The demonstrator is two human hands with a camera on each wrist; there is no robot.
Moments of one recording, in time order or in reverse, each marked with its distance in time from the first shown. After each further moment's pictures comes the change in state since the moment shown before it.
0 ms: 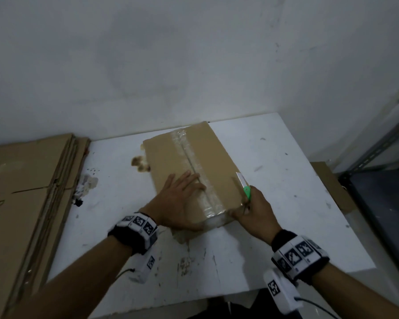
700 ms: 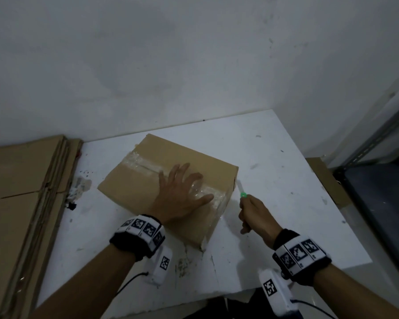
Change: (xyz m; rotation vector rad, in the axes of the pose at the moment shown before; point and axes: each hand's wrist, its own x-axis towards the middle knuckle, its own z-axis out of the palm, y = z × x) left_hand 0.022 0.018 -0.001 -0.159 0.104 -0.295; right_hand -0.003 -0.006 -0.005 0.316 -0.145 0.368
